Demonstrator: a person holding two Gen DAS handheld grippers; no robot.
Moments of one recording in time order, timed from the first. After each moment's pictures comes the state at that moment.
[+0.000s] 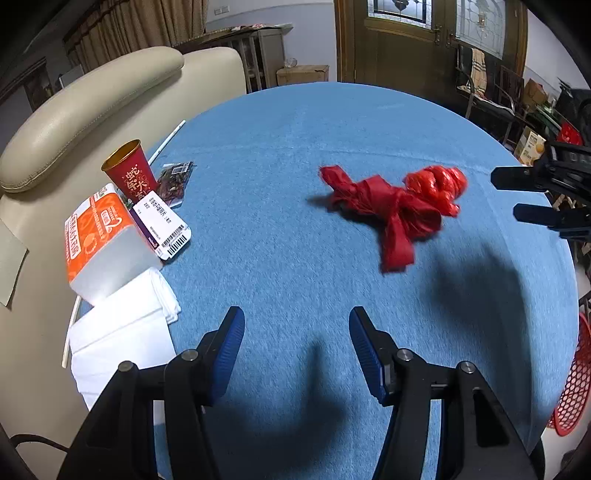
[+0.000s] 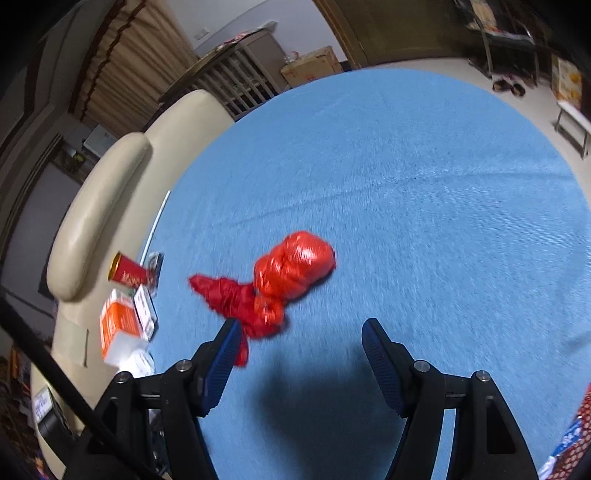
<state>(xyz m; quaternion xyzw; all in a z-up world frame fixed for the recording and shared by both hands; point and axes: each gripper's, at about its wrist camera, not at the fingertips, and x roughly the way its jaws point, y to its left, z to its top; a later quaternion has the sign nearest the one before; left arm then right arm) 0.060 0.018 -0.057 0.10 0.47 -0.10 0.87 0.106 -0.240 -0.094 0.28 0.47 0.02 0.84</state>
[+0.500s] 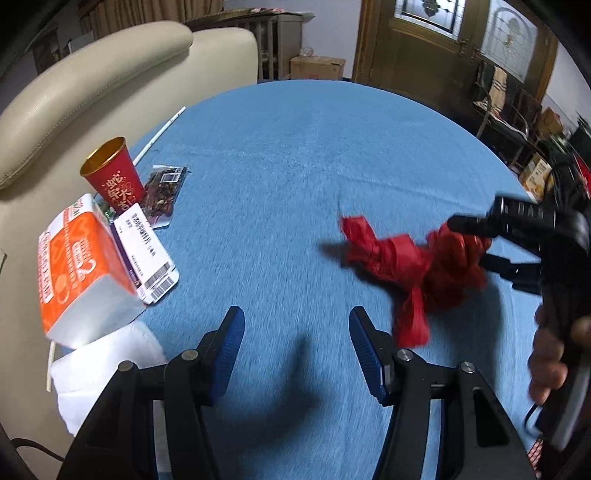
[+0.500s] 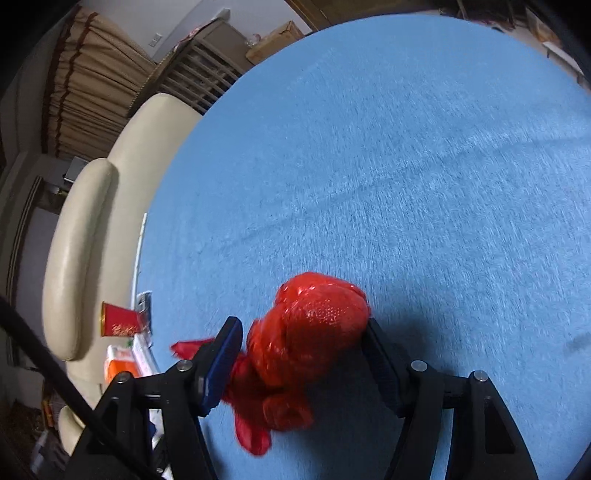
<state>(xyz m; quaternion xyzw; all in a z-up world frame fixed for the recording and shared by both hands) 0.134 0.013 -0.054 0.04 0.50 -0.10 0.86 0.194 -0.235 -0.142 0.36 0.49 0.00 0.79</state>
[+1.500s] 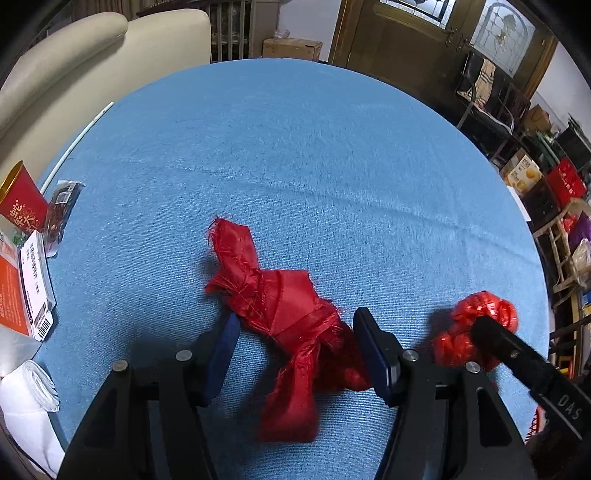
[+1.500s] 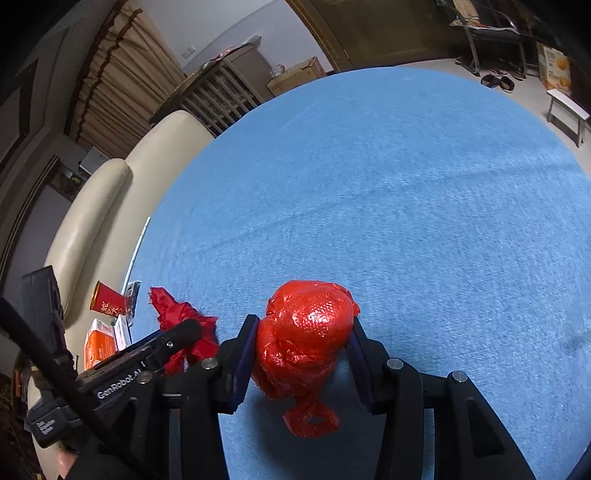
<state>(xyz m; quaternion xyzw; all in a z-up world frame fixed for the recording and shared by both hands) 0.168 -0.097 -0.084 0.02 0.53 -0.14 0.84 0.120 -0.292 -0.129 0.30 0.44 0.01 0.85</state>
